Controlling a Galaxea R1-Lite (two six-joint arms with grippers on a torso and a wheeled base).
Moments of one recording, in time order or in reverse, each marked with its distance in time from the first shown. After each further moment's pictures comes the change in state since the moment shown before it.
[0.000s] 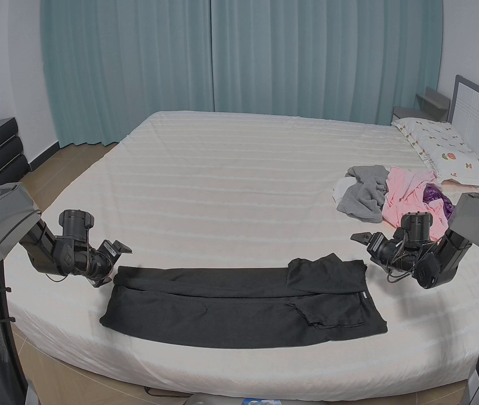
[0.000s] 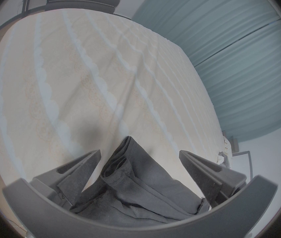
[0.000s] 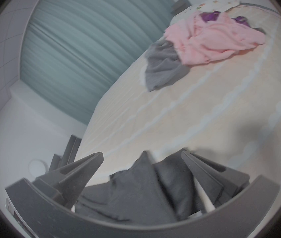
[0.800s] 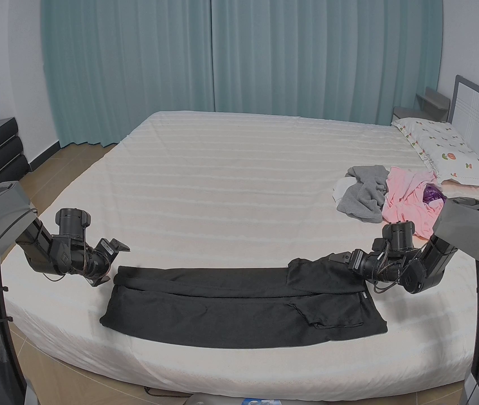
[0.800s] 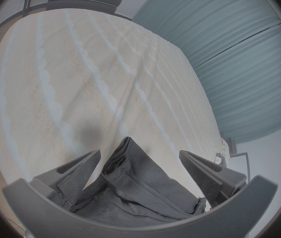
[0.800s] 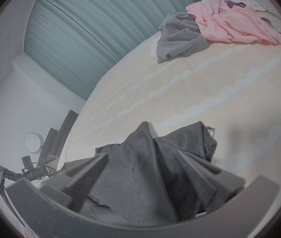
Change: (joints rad) left arm 0.010 -0.021 0.016 -0.004 -0.016 -0.009; right arm 0.064 0.062 -0.051 0.107 0.084 -0.171
